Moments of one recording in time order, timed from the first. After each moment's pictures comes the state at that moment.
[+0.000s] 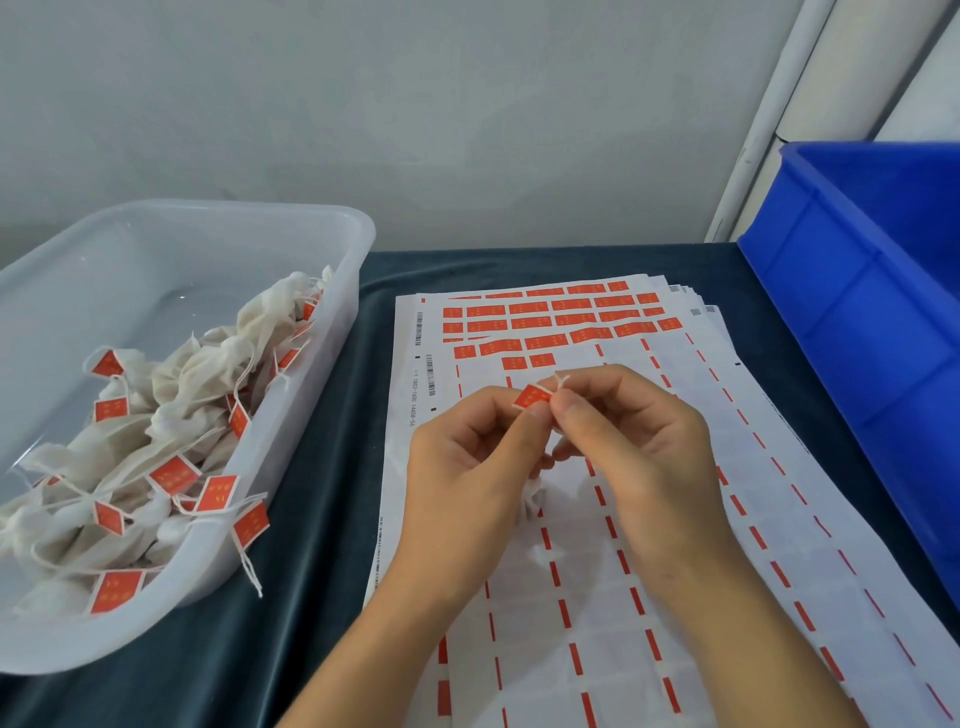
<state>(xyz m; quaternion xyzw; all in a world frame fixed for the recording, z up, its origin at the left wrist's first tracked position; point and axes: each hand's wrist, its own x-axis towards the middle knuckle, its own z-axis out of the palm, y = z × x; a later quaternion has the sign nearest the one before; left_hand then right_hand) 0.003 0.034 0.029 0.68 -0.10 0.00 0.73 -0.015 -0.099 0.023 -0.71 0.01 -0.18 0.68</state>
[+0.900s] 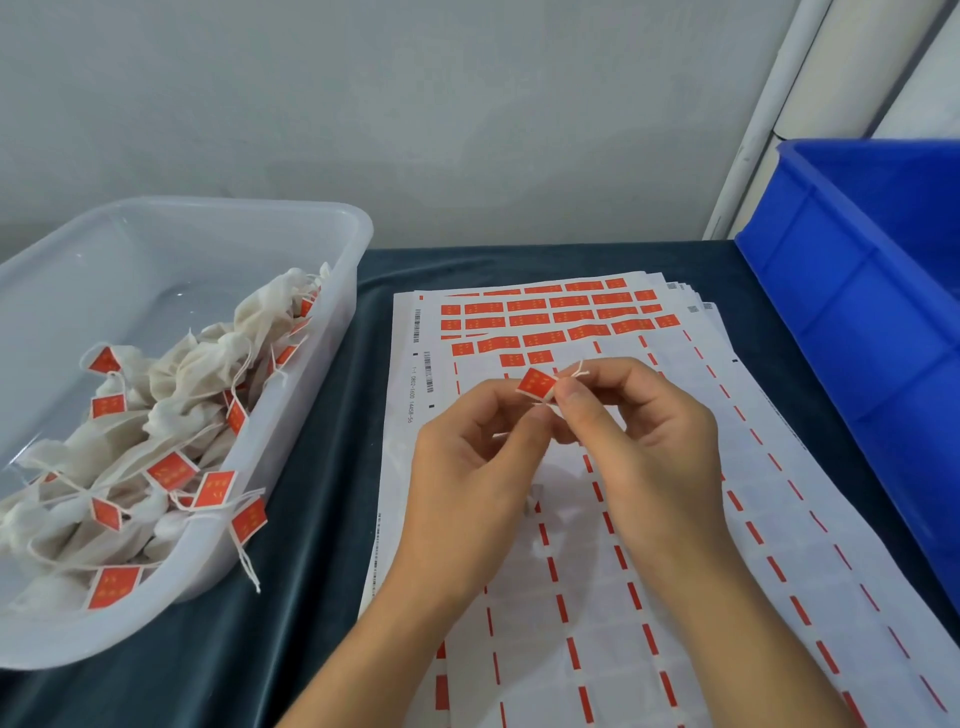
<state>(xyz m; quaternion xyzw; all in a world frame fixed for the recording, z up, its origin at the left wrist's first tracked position) 0.002 0.031 0.027 0.71 -0.12 -0.01 0.69 -0.015 -0.096 0.025 -0.70 0.04 -0.22 0.68</state>
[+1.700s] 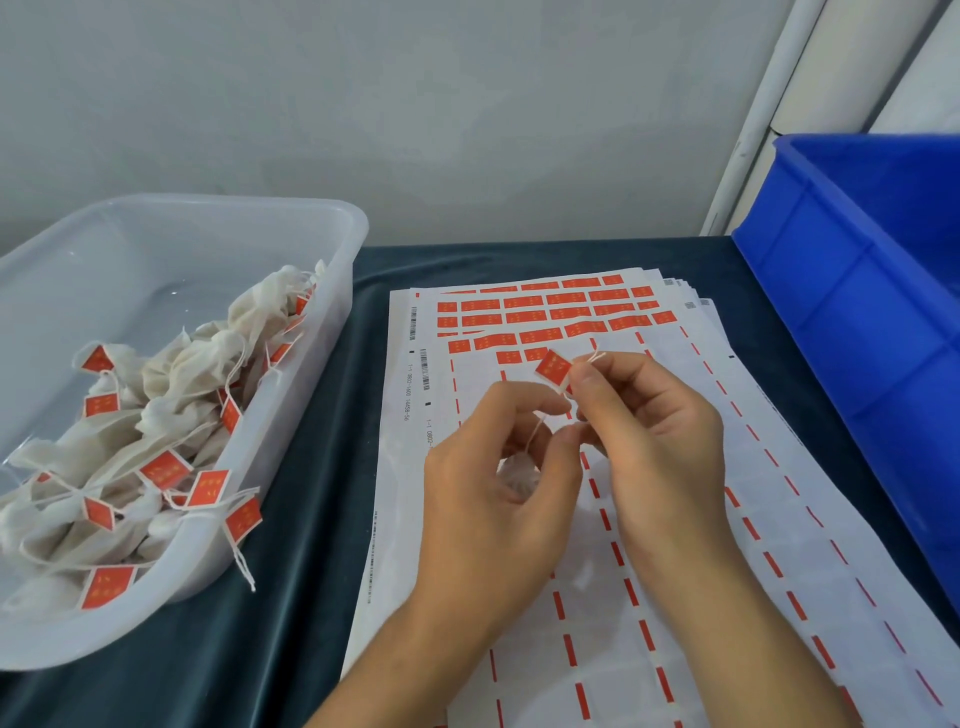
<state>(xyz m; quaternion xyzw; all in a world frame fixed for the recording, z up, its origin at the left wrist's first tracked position) -0.014 0.022 0.020 0.75 -0.19 0.14 0.62 -0.013 -0.098 0.025 -0.67 0.11 -0.22 0.69</state>
